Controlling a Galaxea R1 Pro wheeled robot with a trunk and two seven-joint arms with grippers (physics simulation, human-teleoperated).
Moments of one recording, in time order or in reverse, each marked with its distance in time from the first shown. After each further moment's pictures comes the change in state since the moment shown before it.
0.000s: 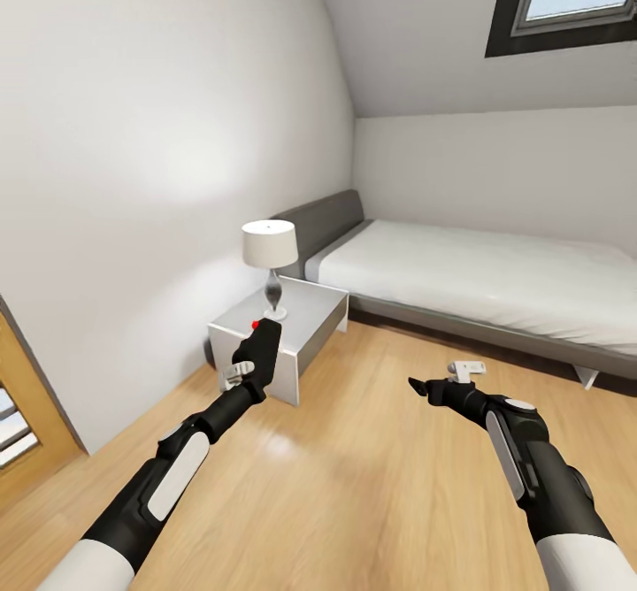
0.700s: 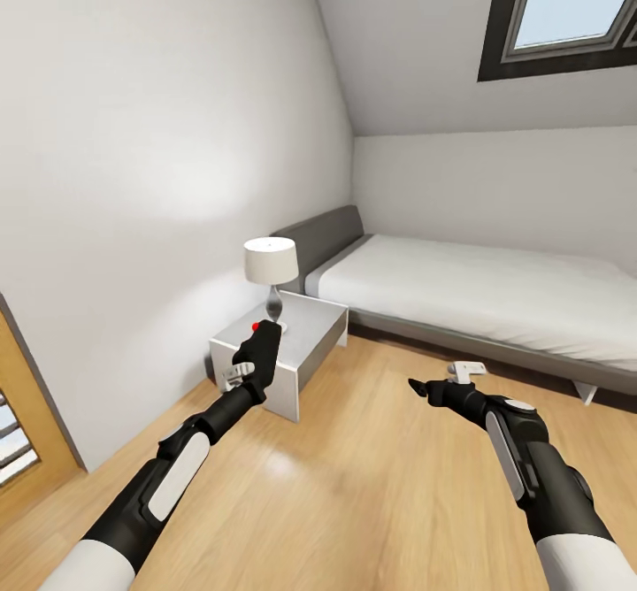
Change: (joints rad) left arm 0.000 -0.002 0.001 0.007 0.003 0.006 0.006; right arm 0.000 0.000 0.000 0.005 -0.001 0.001 -0.001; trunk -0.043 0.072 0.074
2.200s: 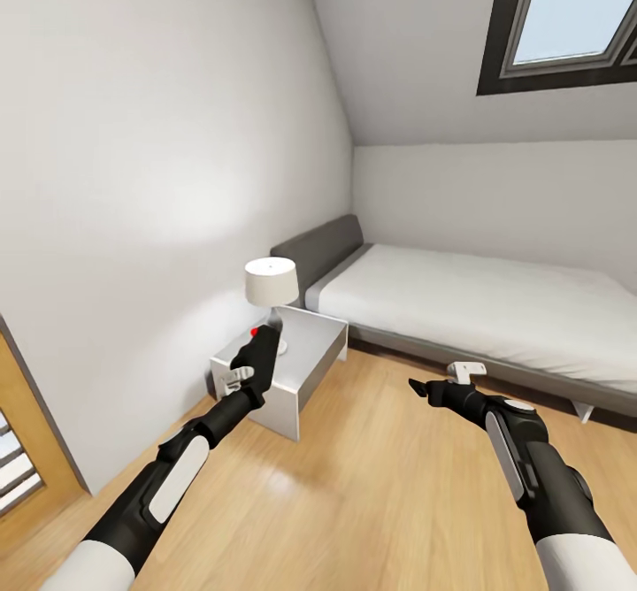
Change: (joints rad) left arm 0.000 0.000 0.002 0.033 -0.010 -0.007 0.000; right arm 0.000 0.001 0.000 0.002 0.001 -0.001 -0.005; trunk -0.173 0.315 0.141
